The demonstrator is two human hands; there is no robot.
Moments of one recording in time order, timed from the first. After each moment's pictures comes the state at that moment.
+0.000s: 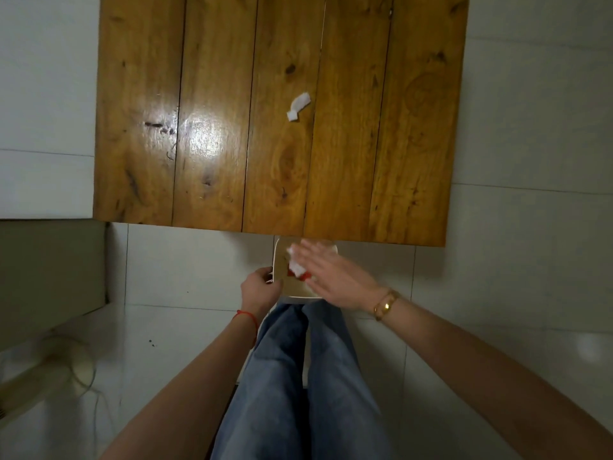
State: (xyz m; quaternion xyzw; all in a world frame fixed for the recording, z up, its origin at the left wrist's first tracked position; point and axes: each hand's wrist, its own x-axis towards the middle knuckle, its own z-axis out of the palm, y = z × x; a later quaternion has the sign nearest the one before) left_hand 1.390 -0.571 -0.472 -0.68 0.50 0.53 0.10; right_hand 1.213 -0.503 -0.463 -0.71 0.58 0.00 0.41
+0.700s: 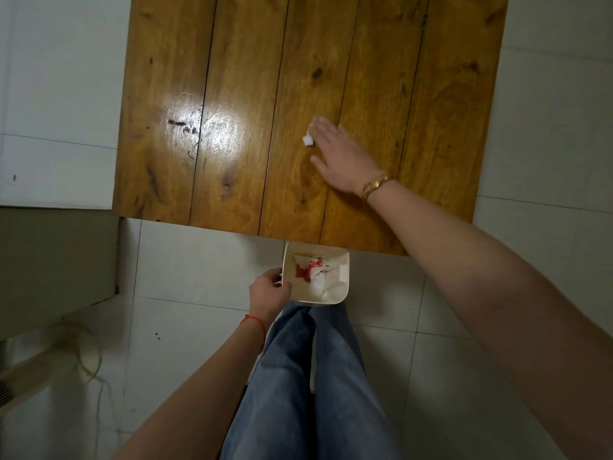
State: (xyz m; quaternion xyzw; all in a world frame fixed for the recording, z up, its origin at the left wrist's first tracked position) left_hand 1.395 -0.580 -0.476 -0.69 0.48 0.53 0.08; right_hand 1.144 -0.703 -0.467 -0.67 0.69 0.03 0.28
